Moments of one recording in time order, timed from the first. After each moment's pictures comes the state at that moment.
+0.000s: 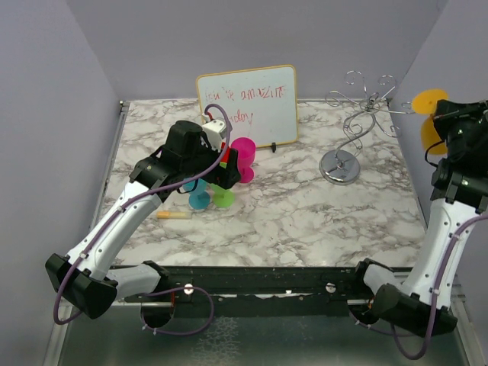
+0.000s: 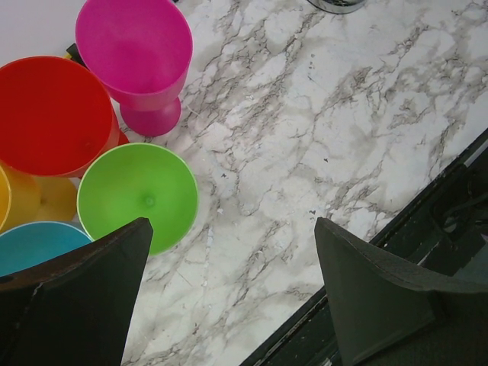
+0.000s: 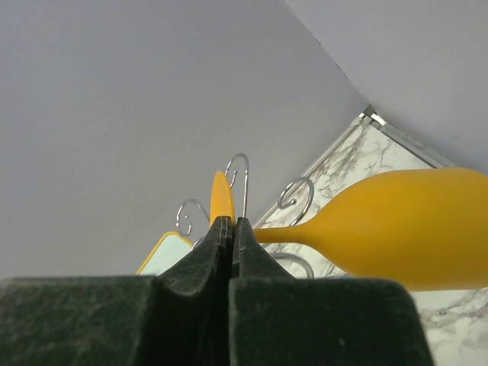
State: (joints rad) left arm -0.55 1.19 1.26 -0.69 0.27 -0.14; right arm -0.45 1.07 1.43 -0.38 -0.07 0.75
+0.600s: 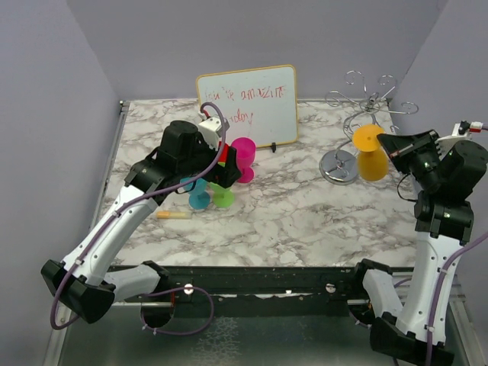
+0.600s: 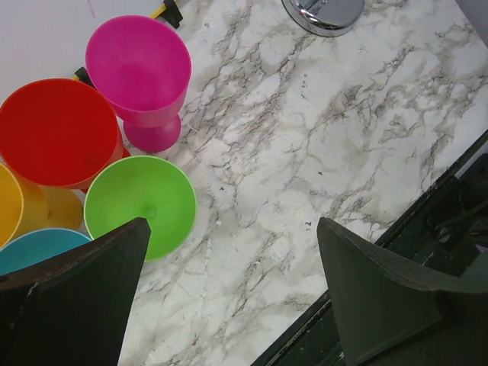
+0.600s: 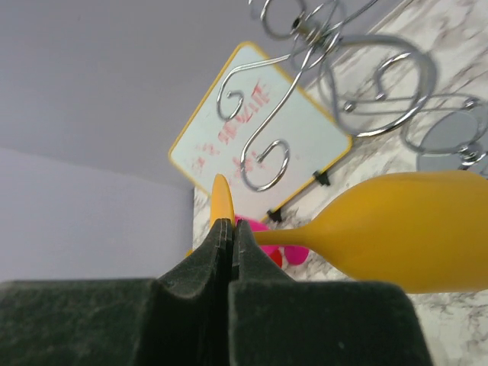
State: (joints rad) left arm -0.55 1.16 1.26 -0.65 0.27 -0.14; right arm -0.33 0.82 1.22 -0.58 -0.41 0.86
